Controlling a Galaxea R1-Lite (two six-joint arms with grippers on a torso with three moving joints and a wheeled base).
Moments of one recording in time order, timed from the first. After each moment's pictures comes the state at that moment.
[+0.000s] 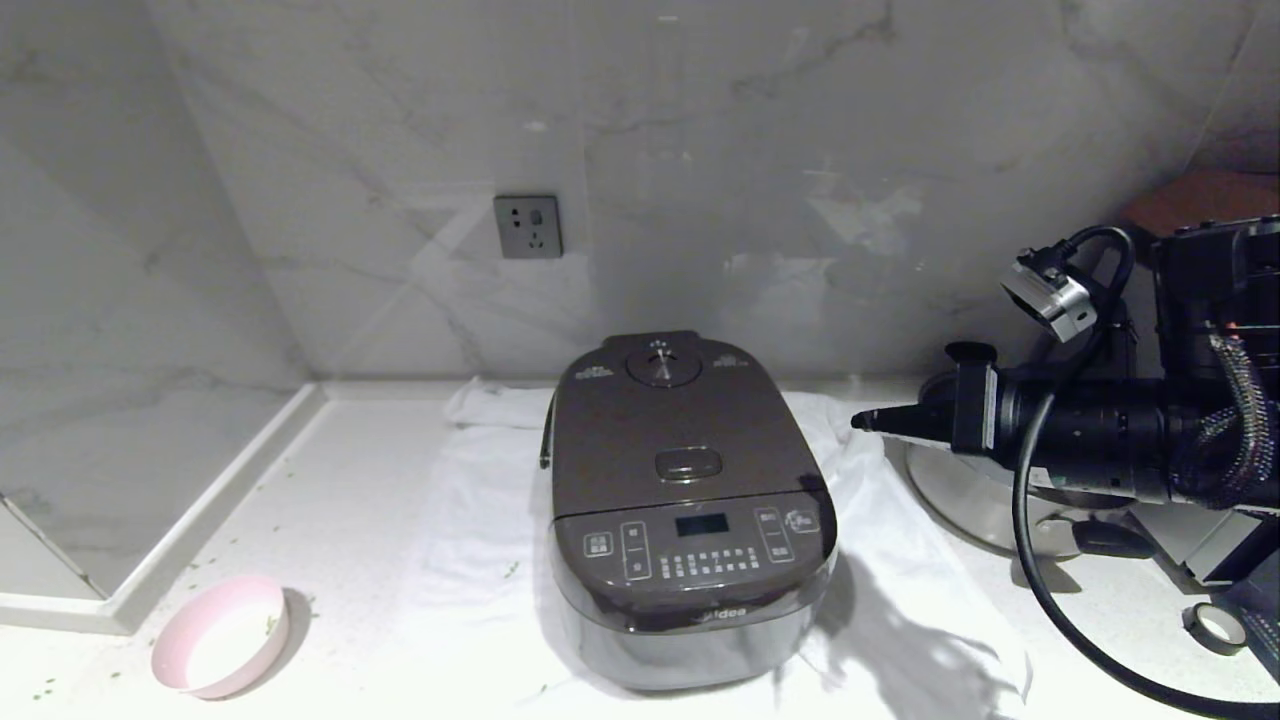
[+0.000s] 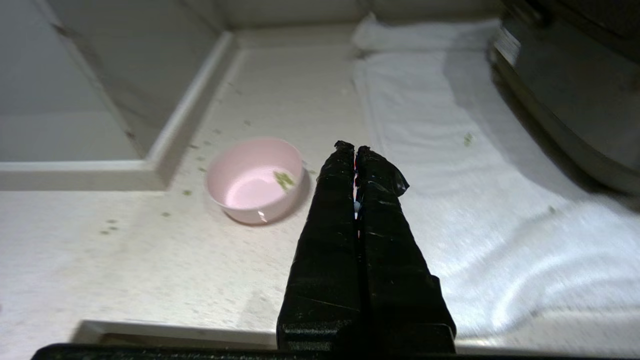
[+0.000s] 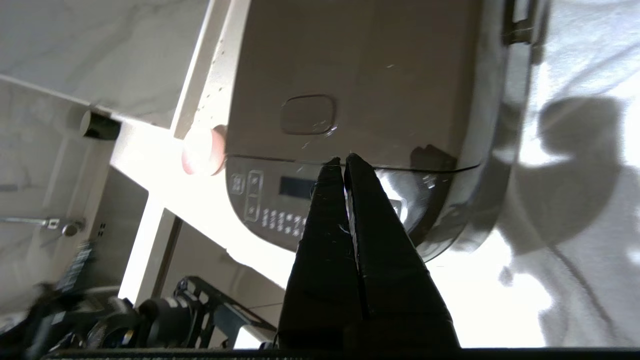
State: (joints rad) left arm 0.00 0.00 -0.05 0.10 0.01 0.09; right arm 0.41 1.45 -0.89 -0.12 0.34 0.55
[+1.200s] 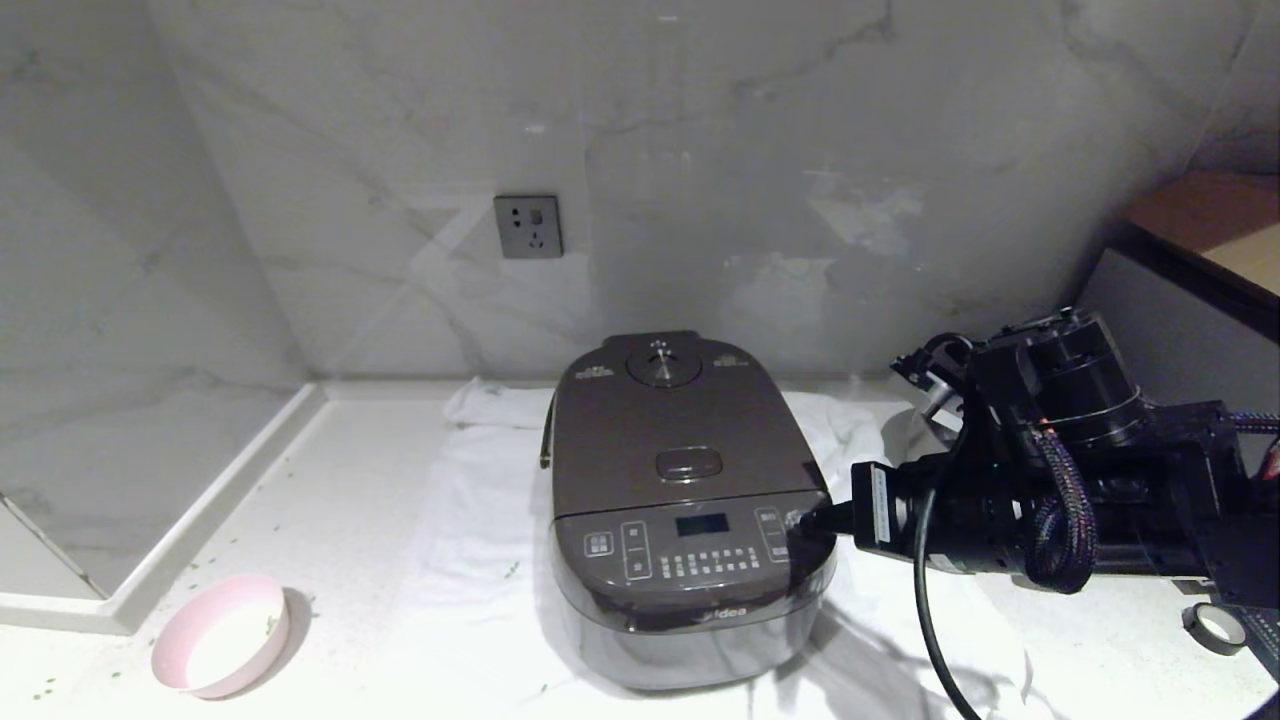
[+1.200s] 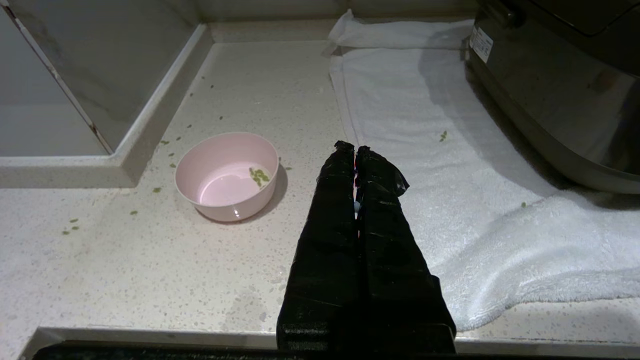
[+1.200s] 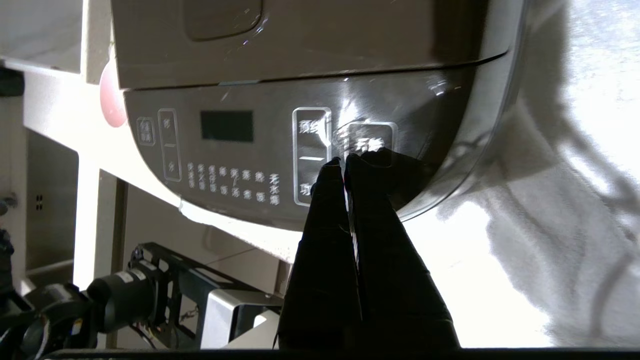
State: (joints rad) left arm 0.00 0.00 -0.03 0.07 -0.03 0.06; right arm 0.57 1.59 -0.87 -0.03 0.19 0.61
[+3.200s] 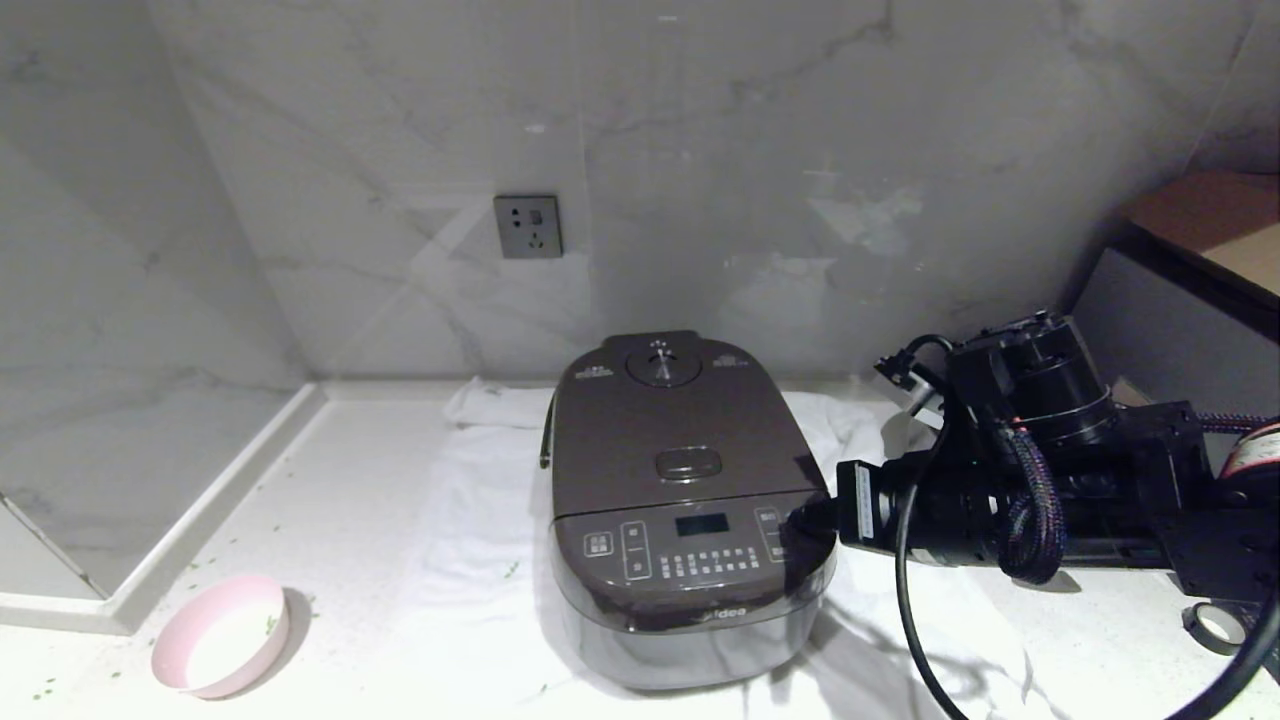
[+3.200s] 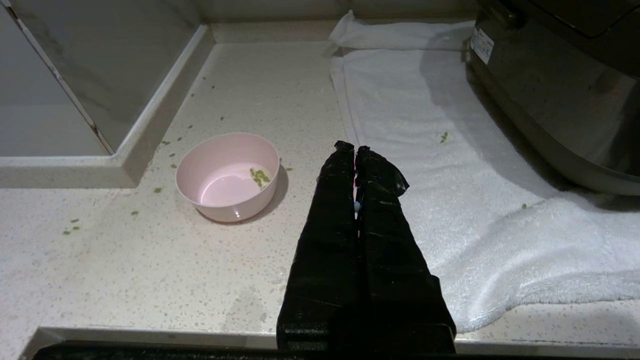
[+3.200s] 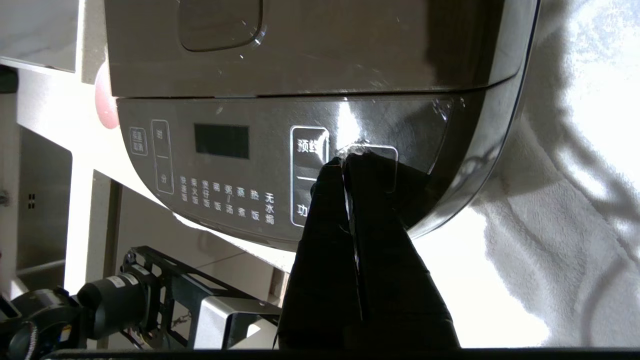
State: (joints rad) left arm 0.00 0.00 -0.02 0.07 -0.02 0.05; right arm 0.56 1.63 -0.88 -0.07 0.19 0.59
